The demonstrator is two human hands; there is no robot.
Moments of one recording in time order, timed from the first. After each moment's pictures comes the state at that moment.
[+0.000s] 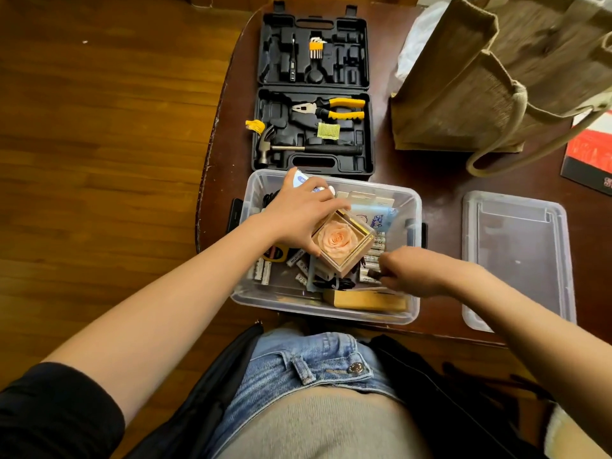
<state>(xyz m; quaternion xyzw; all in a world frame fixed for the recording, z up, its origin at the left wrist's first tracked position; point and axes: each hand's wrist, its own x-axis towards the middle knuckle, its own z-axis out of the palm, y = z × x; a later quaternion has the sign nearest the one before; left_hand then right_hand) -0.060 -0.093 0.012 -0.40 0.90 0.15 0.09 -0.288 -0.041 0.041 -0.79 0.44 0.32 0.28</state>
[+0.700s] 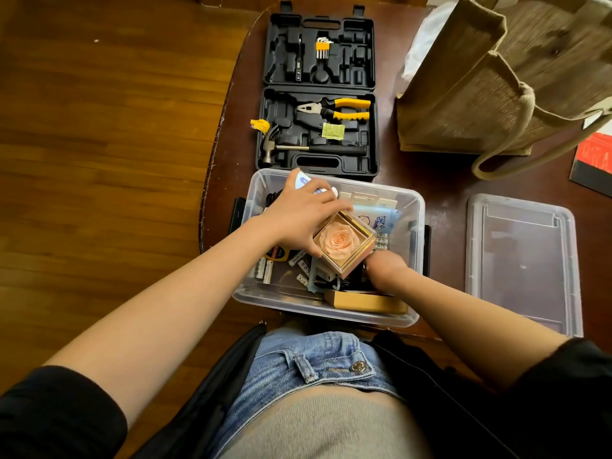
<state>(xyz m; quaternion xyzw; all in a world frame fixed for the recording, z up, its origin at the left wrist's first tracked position) -0.061 -0.089 0.015 -0.41 0.90 0.15 0.09 -0.262 -0.044 -0.045 -0.73 0.52 0.37 0.24</state>
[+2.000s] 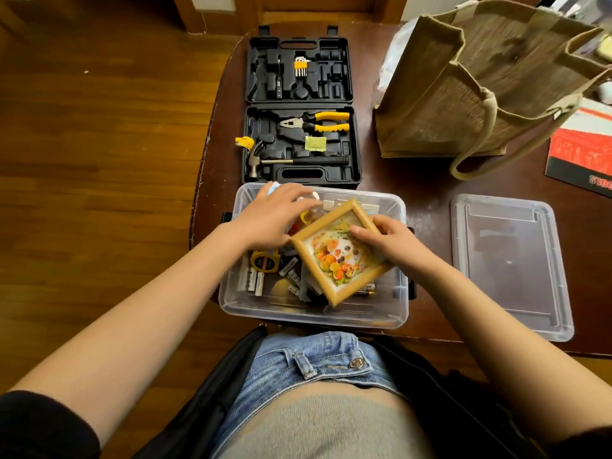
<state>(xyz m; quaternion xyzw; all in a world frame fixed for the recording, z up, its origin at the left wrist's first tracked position) -0.044 -0.094 0.022 -0.45 0.87 0.21 0.06 -0.286 -0.054 0.024 -0.48 0.61 -0.17 0.61</state>
